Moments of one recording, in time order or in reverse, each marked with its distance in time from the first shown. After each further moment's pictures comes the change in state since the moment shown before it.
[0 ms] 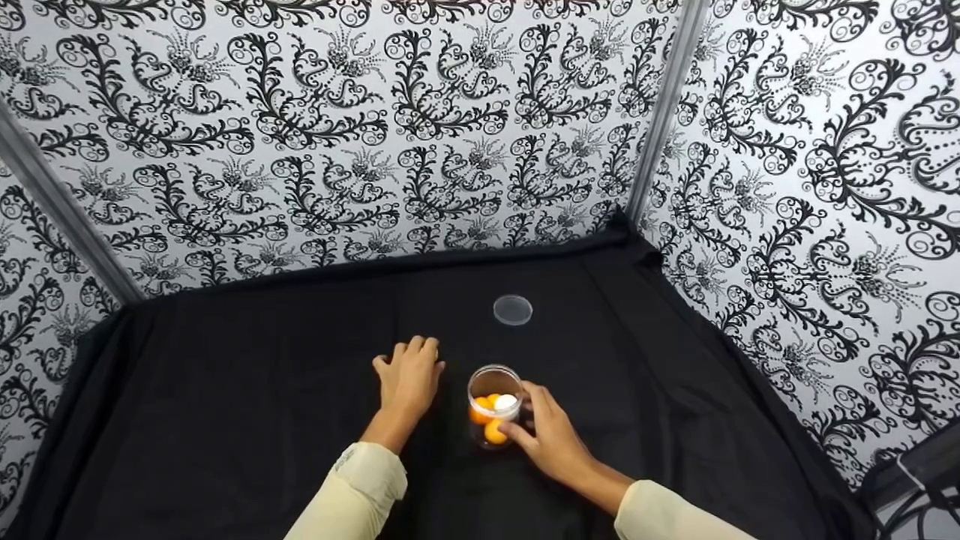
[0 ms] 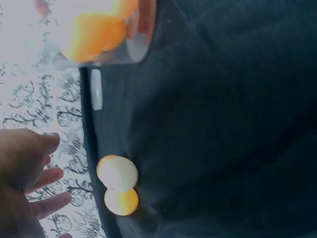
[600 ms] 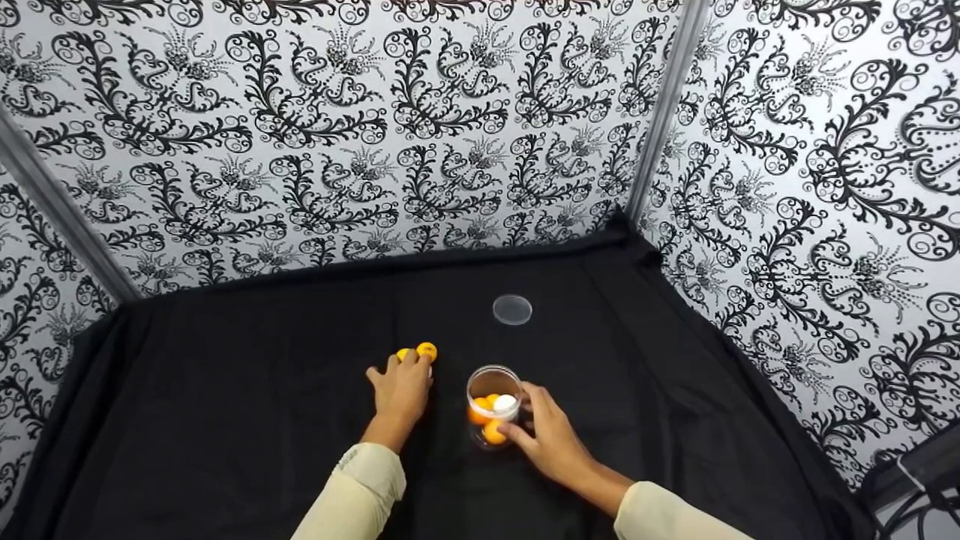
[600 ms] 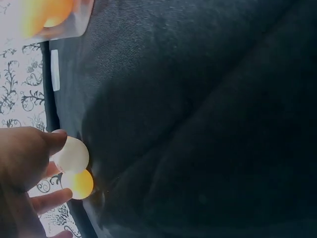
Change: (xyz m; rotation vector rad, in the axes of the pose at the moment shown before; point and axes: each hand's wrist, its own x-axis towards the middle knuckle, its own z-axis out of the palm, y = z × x) left_hand -0.005 -0.020 0.026 0.079 -0.074 -0.024; right_hand 0.000 0.001 0.001 0.007 -0.006 0.008
